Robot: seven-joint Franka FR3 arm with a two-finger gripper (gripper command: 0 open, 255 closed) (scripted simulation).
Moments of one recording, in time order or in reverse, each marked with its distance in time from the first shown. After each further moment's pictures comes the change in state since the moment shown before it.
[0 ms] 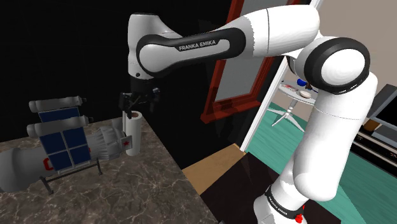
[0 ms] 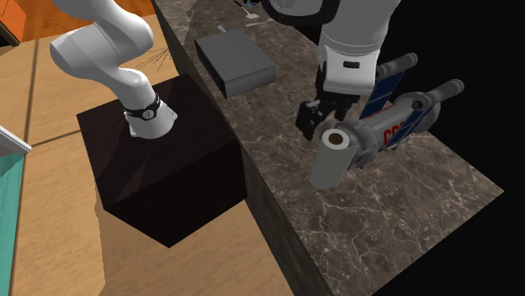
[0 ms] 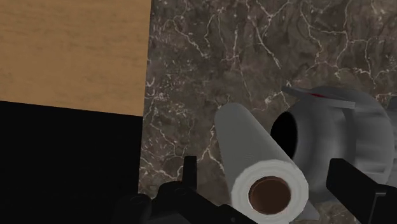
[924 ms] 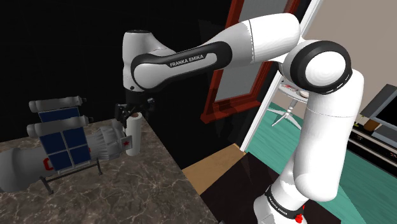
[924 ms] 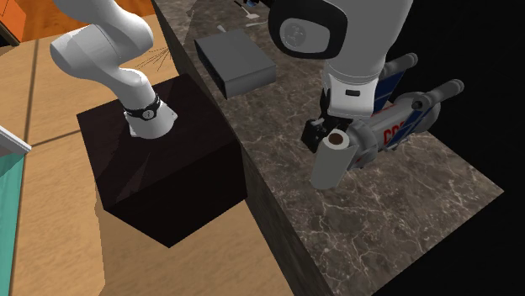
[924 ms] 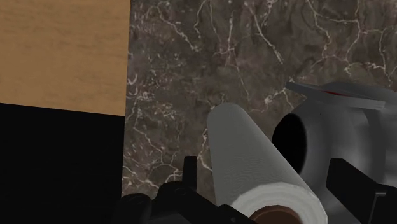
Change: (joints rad) arm 0.019 0.087 -0.003 -0.006 -0.029 0.089 0.030
